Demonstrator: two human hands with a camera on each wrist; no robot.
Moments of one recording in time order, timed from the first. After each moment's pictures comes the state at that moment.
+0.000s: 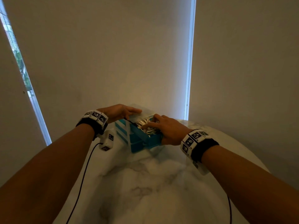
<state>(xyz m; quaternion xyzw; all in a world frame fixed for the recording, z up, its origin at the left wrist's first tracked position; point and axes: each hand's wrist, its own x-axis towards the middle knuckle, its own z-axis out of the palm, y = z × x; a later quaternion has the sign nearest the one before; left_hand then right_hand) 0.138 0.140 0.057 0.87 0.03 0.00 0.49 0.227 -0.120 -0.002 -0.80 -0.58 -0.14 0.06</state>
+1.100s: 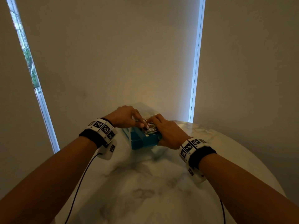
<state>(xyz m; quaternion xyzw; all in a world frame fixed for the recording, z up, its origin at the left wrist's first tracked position) 0.120 0.119 0.051 0.99 0.02 0.09 0.12 0.229 -0.097 -0.020 -0.80 -0.56 -0.14 0.18</state>
